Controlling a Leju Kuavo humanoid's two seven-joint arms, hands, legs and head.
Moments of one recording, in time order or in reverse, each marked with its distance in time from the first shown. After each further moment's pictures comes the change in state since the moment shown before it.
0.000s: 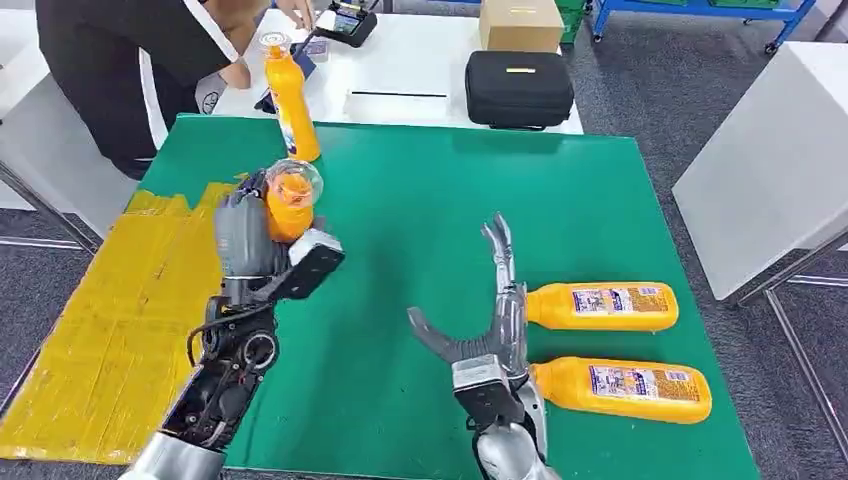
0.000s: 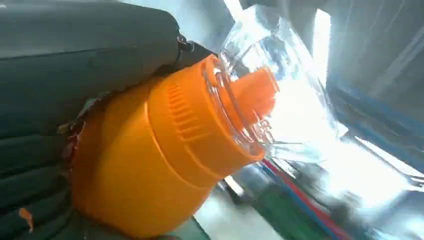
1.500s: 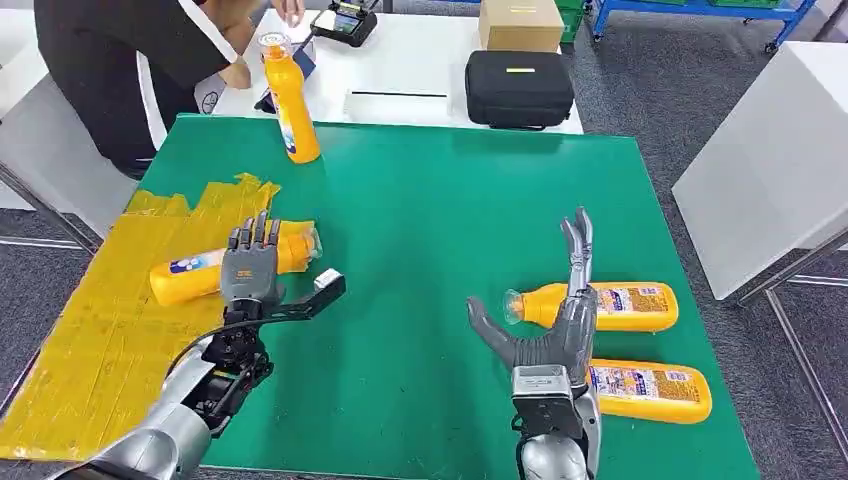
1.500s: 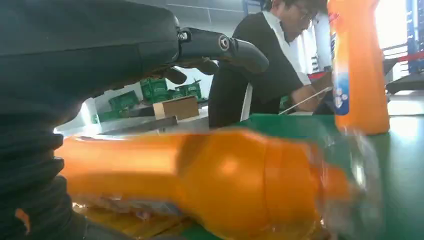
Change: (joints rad) left arm -0.150 0.060 0.021 0.622 -0.354 -0.108 0.306; right arm 0.088 -0.009 -0.129 -0.201 0.090 0.030 0.045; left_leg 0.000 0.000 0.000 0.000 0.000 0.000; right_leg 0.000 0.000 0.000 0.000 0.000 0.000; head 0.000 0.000
